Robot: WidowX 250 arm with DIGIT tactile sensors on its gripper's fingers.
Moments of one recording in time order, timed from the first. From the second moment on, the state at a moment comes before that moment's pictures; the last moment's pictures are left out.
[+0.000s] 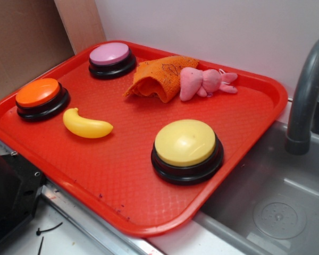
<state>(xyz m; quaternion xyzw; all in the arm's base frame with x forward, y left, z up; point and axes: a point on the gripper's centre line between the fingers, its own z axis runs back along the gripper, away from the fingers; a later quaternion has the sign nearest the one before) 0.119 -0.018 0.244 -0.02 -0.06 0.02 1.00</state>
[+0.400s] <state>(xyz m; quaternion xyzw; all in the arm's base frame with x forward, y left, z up) 0.117 -0.017 0.240 -0.02 -0.05 0.02 1.00</state>
